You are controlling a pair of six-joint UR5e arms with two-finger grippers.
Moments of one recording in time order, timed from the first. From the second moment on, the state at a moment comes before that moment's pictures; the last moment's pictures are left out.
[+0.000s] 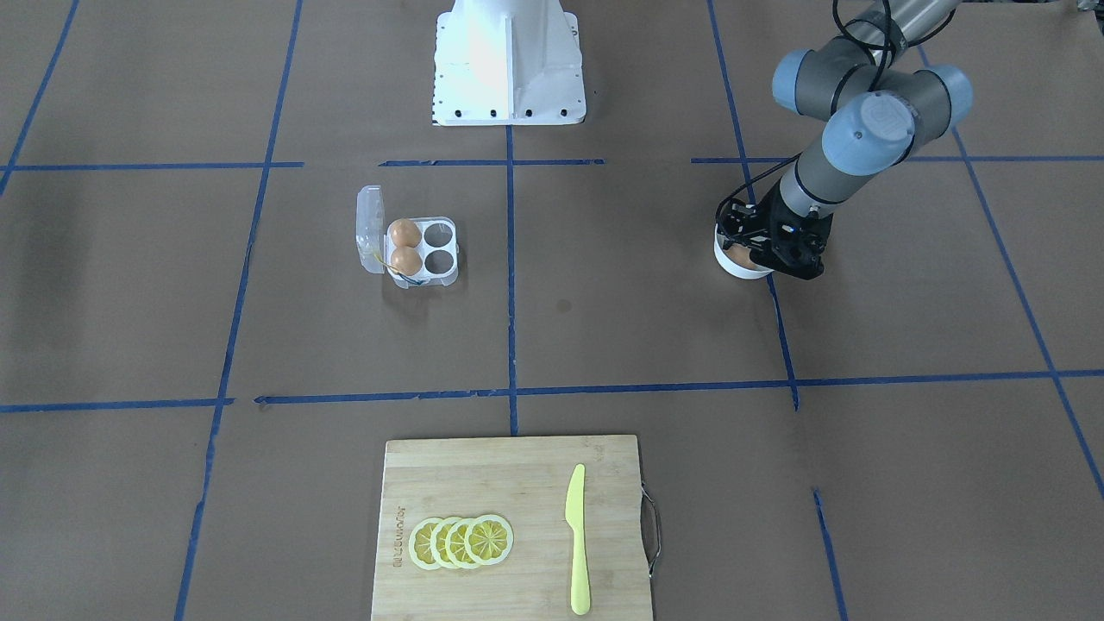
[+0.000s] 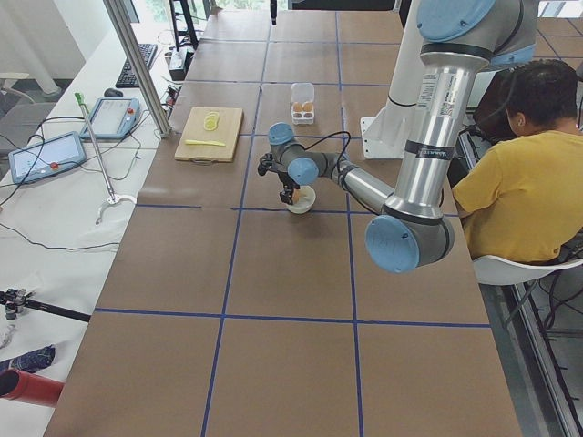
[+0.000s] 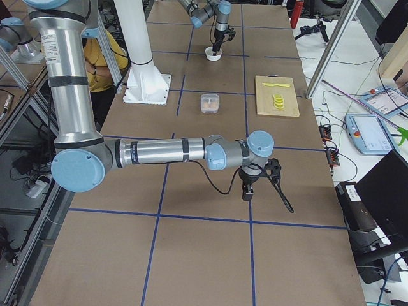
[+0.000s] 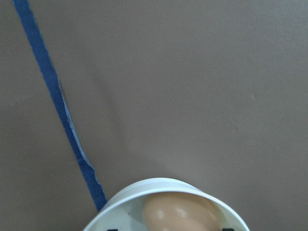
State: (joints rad) left arm -0.71 -1.79 -1.76 -1.82 -2.17 -0.69; right arm 1.39 -1.46 1.54 -1.49 2.35 0.22
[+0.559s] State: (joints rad) left arm -0.71 -1.80 -1.75 -1.82 -2.16 -0.69; right arm 1.39 -1.46 1.54 -1.49 2.35 0.22
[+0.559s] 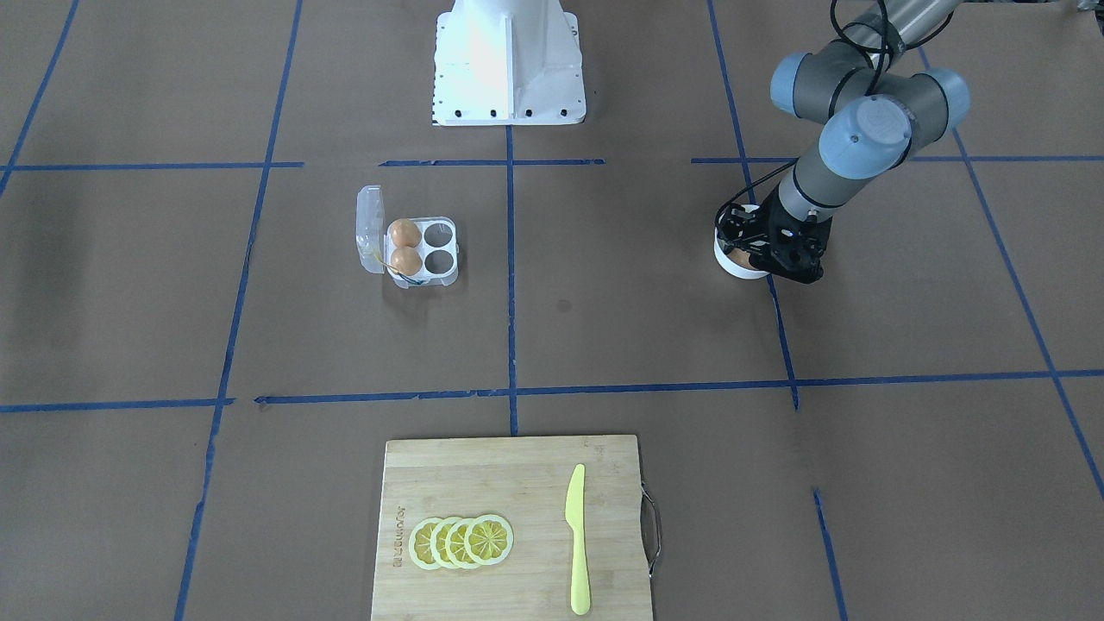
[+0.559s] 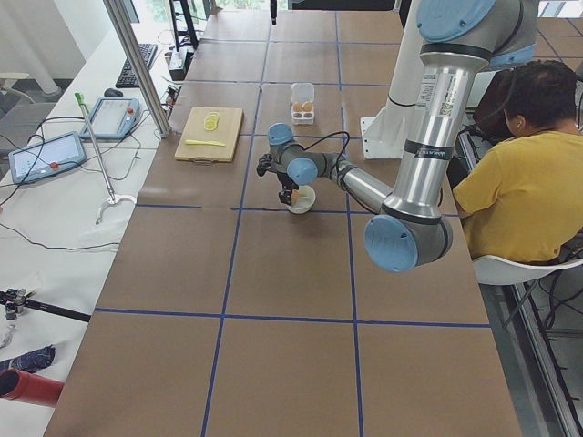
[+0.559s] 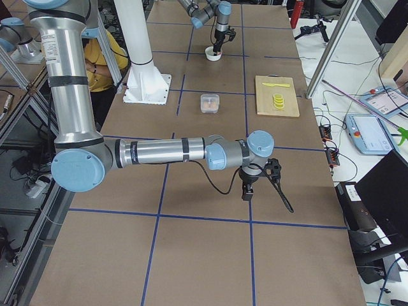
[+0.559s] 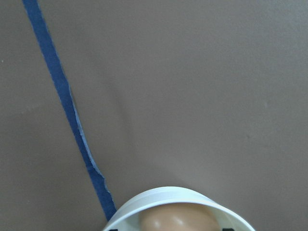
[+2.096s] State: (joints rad) left arm -0.71 -1.79 -1.77 -1.82 -2.16 -0.69; right arm 1.39 -1.46 1.54 -1.49 2.36 0.22
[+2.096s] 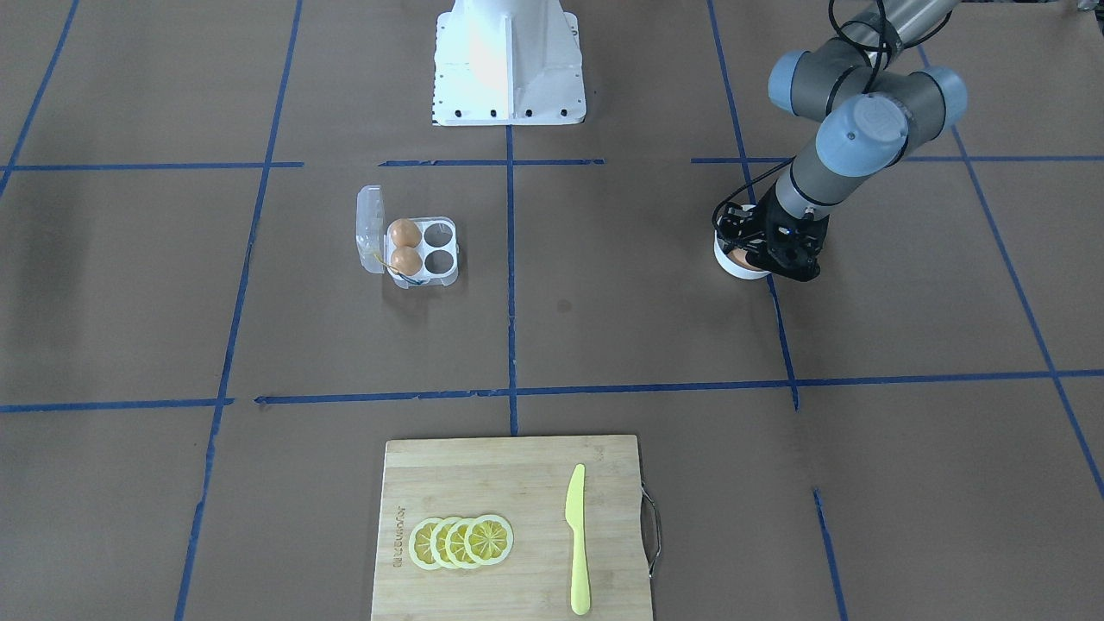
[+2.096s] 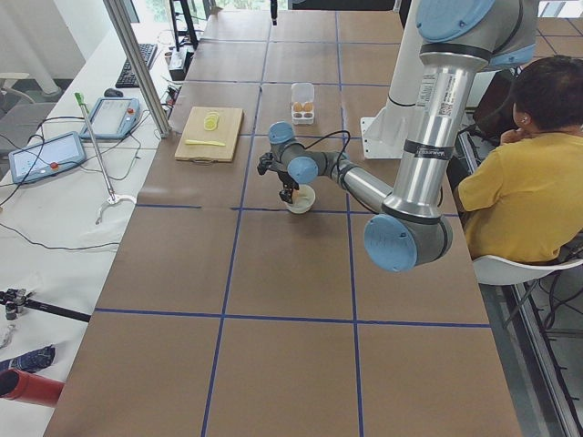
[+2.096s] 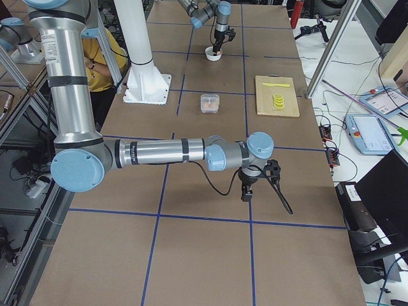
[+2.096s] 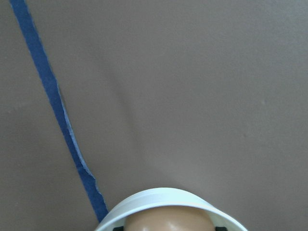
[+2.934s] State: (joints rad) left arm -0.75 -1.77 -1.88 -1.78 -2.16 -0.69; right arm 1.39 -1.46 1.54 -1.49 2.36 0.22
